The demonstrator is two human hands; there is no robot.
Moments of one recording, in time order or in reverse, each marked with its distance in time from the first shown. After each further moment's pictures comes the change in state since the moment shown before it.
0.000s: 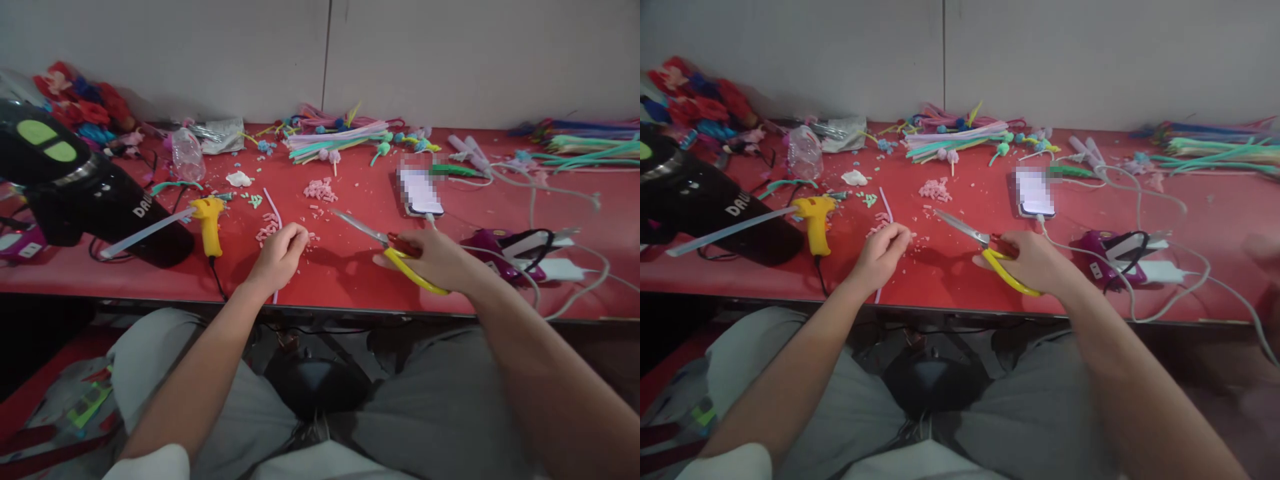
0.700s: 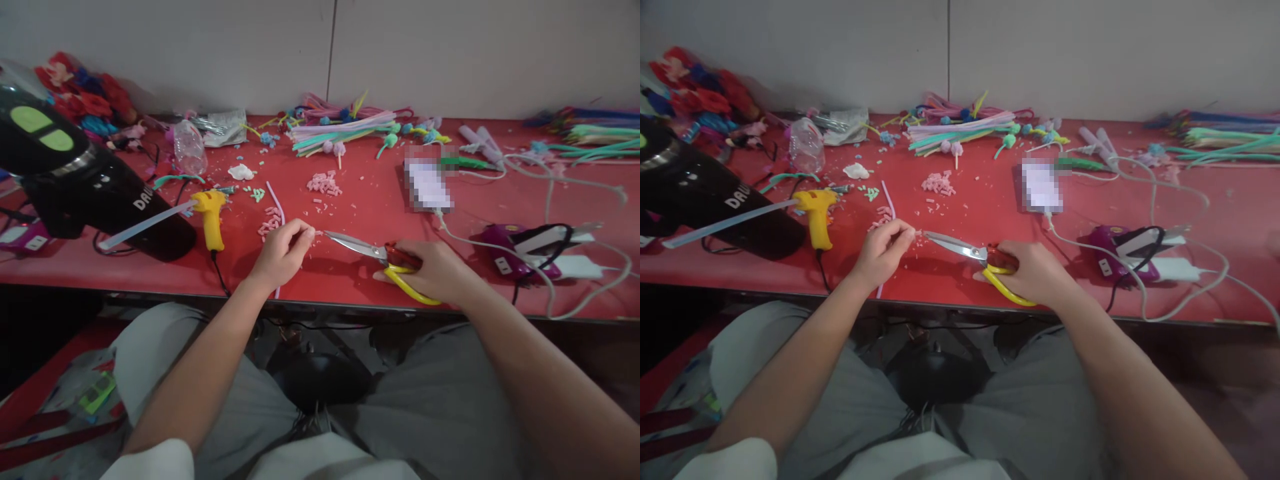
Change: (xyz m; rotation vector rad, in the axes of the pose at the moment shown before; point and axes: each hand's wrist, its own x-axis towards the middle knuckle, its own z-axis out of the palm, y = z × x) left_hand -0.004 0.004 0.002 -0.016 0.010 0.029; right_hand -0.012 0.013 0.022 -0.077 0.022 -0.118
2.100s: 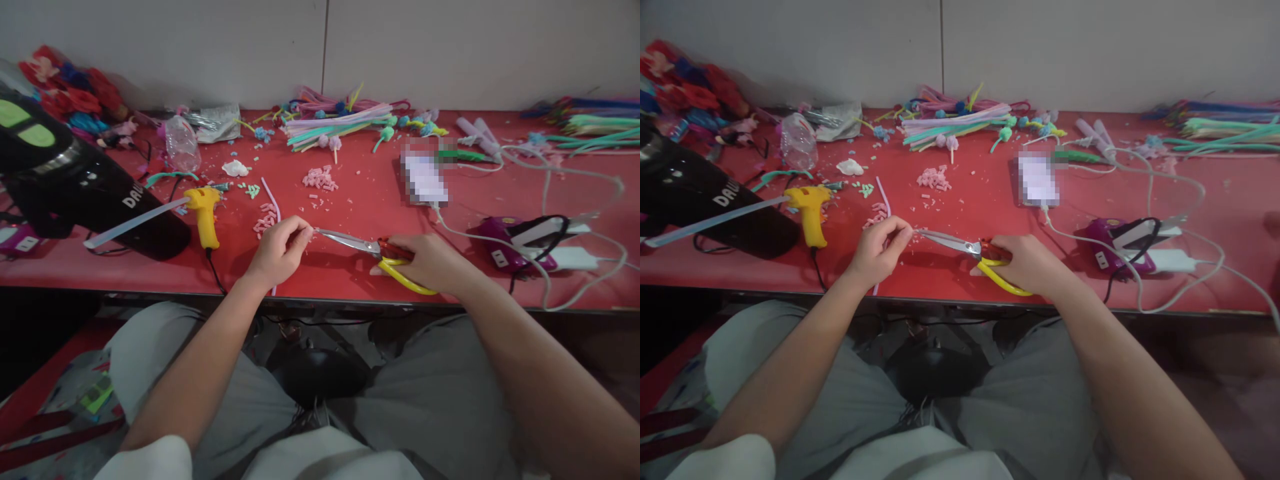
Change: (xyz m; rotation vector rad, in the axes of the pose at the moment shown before) left_hand 0.000 0.000 0.003 0.058 0.008 0.128; right_hand 0.007 -0.002 -0.003 -0.036 -0.070 0.009
